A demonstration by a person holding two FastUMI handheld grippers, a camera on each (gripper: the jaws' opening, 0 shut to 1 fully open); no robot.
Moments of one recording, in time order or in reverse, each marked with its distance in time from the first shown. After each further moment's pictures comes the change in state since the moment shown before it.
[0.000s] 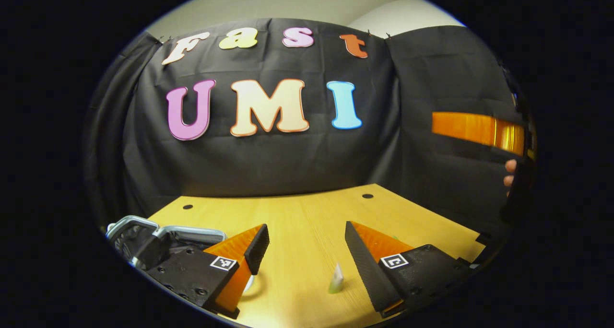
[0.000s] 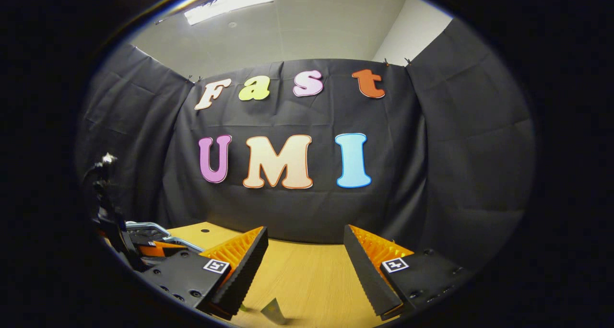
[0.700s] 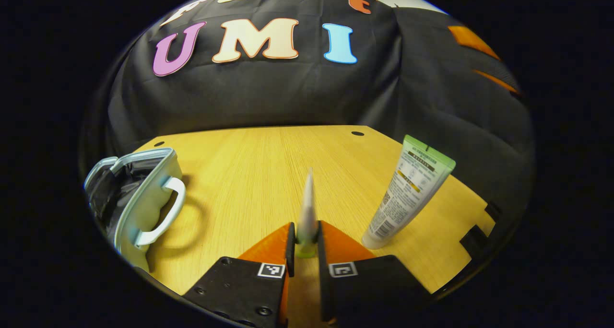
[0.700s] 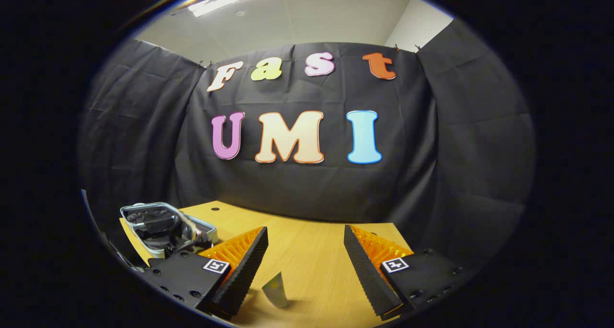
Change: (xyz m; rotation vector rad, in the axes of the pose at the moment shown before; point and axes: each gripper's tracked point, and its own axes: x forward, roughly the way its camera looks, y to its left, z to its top) left arm 0.035 -0.041 -0.146 -0.116 0.296 -0.063; right arm -0.026 0.021 -0.081 -0.030 0.146 0.076
